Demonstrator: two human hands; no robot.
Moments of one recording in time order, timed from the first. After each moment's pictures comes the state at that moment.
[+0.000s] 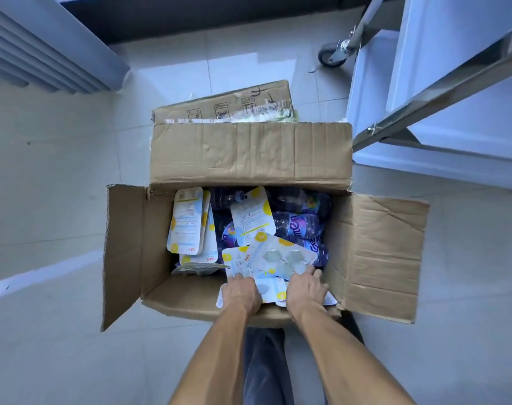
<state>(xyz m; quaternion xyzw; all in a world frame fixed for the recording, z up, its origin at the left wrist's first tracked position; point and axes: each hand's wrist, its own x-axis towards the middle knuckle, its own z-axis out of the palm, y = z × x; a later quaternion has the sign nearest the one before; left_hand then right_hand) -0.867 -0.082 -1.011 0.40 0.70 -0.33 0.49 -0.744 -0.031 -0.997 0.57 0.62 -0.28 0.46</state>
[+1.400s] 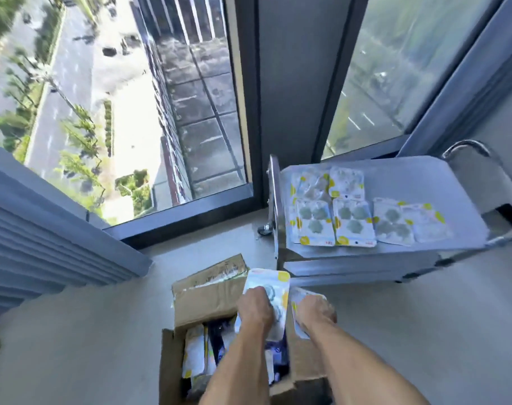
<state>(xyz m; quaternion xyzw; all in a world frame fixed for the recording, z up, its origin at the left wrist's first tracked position) -0.788 0.110 -0.517 0.54 0.77 -0.15 0.30 -0.658 0.122 -0.521 0.72 0.57 -0.33 0.22</state>
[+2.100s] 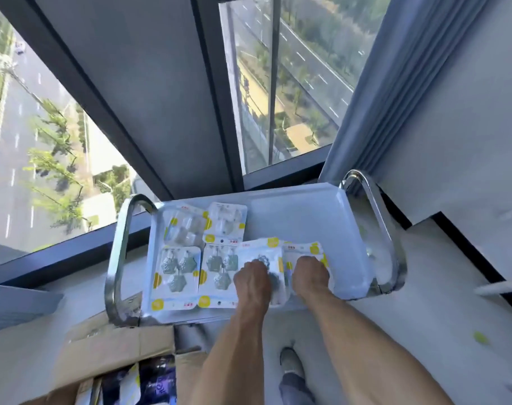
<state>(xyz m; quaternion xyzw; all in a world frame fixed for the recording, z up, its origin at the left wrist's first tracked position) -0.399 0.380 -0.533 0.61 0.76 -0.08 0.21 -0.268 0.405 -0.538 0.76 0.59 -0.25 0.11</state>
